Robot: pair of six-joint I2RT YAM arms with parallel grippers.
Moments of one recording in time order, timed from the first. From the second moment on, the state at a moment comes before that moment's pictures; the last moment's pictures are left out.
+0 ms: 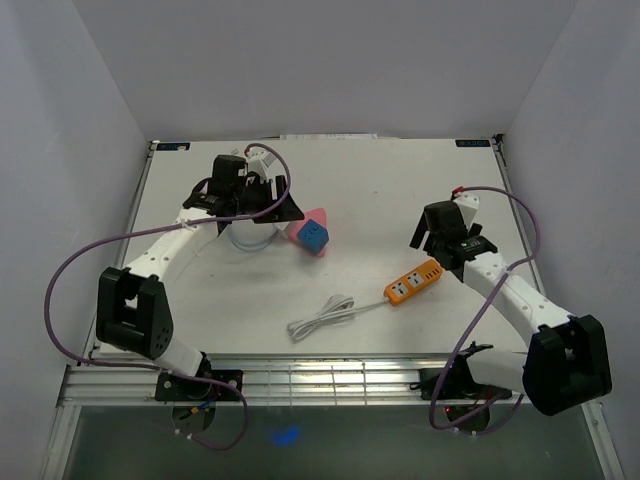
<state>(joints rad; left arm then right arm) -0.30 1.56 1.20 -0.37 0.55 -0.36 0.40 1.16 0.77 -0.42 0.48 0.57</state>
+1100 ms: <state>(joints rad) -0.30 1.45 1.15 -0.27 0.54 -0.36 0.12 1.66 1.01 -0.38 0.34 0.66</state>
